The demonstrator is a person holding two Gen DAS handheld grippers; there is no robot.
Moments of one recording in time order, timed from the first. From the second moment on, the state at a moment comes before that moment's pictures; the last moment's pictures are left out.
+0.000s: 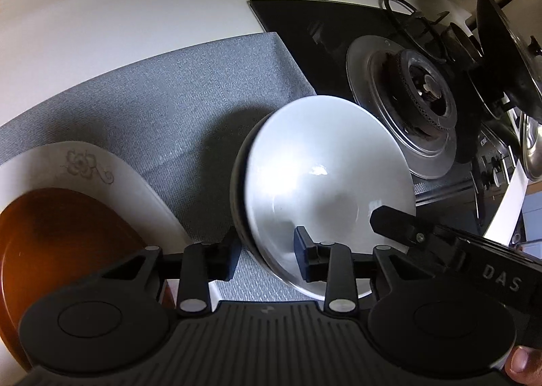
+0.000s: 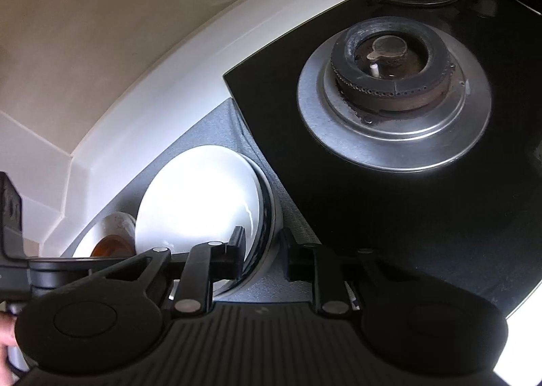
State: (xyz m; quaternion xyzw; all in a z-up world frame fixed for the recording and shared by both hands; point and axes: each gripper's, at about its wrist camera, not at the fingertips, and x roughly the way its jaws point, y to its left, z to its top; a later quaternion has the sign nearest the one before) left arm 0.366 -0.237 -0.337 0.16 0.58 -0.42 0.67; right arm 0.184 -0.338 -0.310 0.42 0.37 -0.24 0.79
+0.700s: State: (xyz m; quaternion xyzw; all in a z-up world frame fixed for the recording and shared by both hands) left arm 0.350 -0.215 -0.292 0.13 0.55 -0.42 0.71; right arm 0.178 -0.315 -0.285 0.39 0.36 -0.23 0.82
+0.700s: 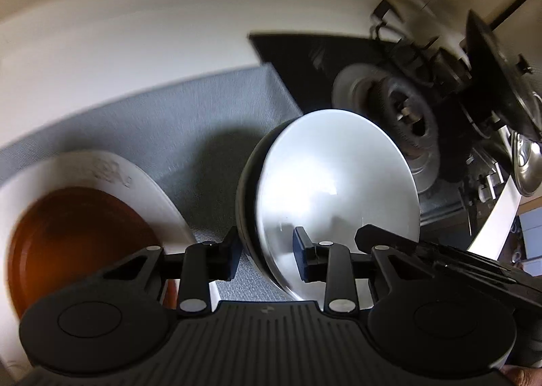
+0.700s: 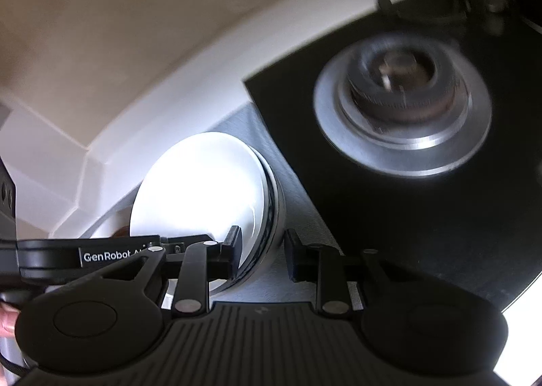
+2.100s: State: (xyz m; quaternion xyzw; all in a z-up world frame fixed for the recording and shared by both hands) left arm 0.308 0.102 -0.165 -0.01 0.56 -0.16 0.81; right arm 0.263 -0.089 -0.168 0.27 0.42 0.11 0.86
